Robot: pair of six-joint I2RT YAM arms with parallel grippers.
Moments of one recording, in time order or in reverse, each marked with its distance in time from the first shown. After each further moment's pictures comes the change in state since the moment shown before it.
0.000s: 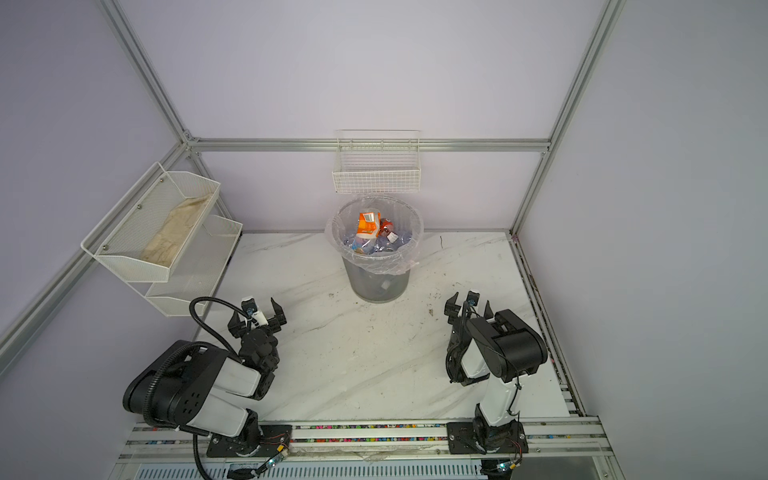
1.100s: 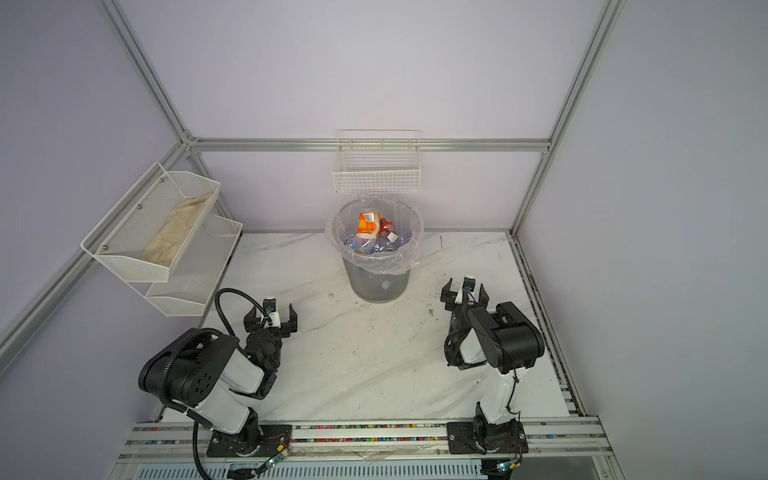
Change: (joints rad) left arm 0.004 0.108 0.003 0.009 0.220 0.109; right arm -0.074 0.045 0.164 -0.037 -0.158 -0.012
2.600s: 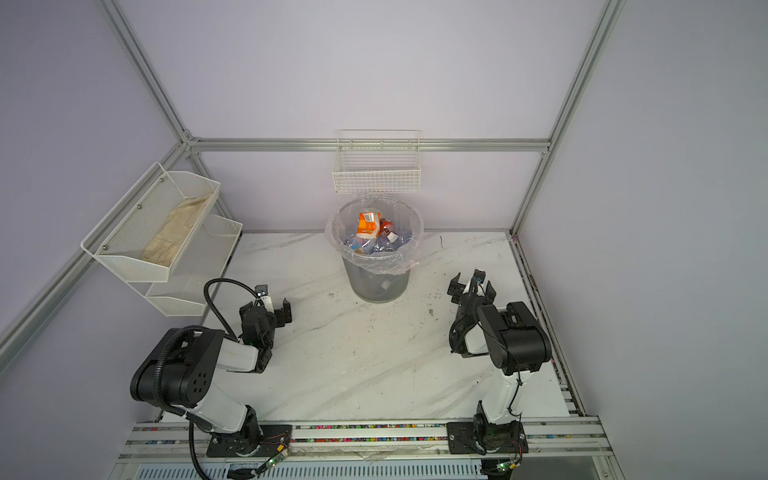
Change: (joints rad) left arm 0.171 -0.033 0.208 -0.467 0.136 -0.142; right arm -0.078 -0.023 0.075 -0.180 -0.034 0.090
